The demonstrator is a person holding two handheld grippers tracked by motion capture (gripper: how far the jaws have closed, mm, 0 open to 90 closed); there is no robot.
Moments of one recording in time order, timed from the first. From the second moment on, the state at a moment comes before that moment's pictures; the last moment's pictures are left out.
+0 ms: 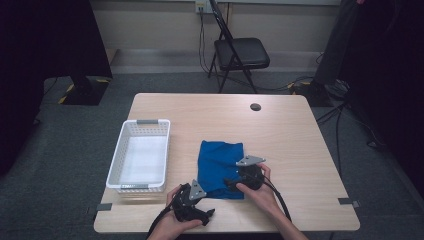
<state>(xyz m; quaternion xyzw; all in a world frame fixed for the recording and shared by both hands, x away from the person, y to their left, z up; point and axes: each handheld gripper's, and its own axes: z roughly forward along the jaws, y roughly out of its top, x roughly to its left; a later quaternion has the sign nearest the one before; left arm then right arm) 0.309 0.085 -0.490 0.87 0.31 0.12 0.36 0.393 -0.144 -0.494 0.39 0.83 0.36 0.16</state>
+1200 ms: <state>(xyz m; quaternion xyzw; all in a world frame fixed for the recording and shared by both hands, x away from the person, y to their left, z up) 0.309 0.085 -0.490 0.87 0.31 0.12 0.36 0.418 -0.112 -0.494 0.36 0.85 0.36 0.15</state>
